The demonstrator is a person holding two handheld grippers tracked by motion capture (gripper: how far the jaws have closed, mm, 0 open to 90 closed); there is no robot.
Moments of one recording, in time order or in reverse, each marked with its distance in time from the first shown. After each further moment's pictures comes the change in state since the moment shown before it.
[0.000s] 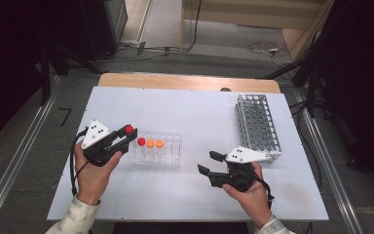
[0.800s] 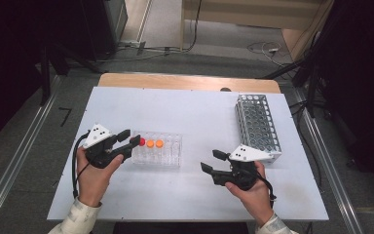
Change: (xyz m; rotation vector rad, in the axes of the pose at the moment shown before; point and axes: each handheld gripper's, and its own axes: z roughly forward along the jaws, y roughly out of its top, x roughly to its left) left arm 0.002 -0.010 0.002 0.052 -0.038 -0.080; right arm -0.009 -0.002 -0.003 -0.009 -0.019 0.018
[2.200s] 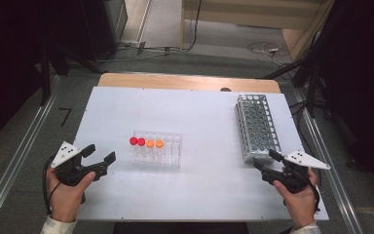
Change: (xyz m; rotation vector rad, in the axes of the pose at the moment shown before) left arm 0.053 -0.059 -0.042 0.007 0.138 -0.098; right arm -0.084 -0.054 -0.083 -0.038 -0.330 0.137
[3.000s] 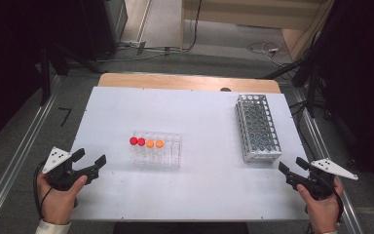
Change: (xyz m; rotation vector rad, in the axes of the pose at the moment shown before) left arm 0.017 -0.013 -0.009 0.001 0.071 -0.017; right arm -0.055 -0.030 -0.028 0.026 -0.175 0.101
